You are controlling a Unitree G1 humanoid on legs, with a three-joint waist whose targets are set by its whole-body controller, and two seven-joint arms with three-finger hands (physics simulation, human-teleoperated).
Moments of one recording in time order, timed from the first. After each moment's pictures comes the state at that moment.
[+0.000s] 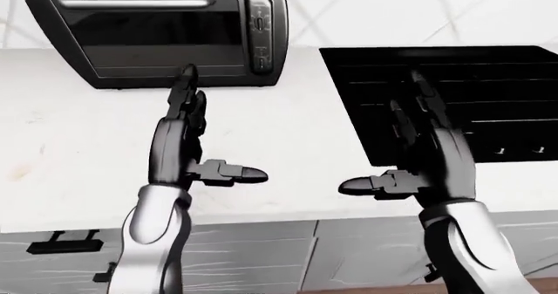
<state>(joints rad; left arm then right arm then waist) -0.26 0.08 0.07 -0.71 0.00 0.72 -0.07 -0.18 -0.06 -0.10 -0.96 0.19 0.92 -0.09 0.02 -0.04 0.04</state>
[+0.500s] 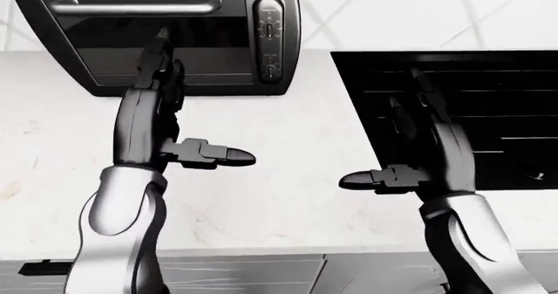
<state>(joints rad) -0.43 0.18 0.13 -0.84 0.03 0.95 -0.10 -0.23 -0.07 -0.12 -0.94 0.22 0.95 -0.10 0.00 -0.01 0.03</state>
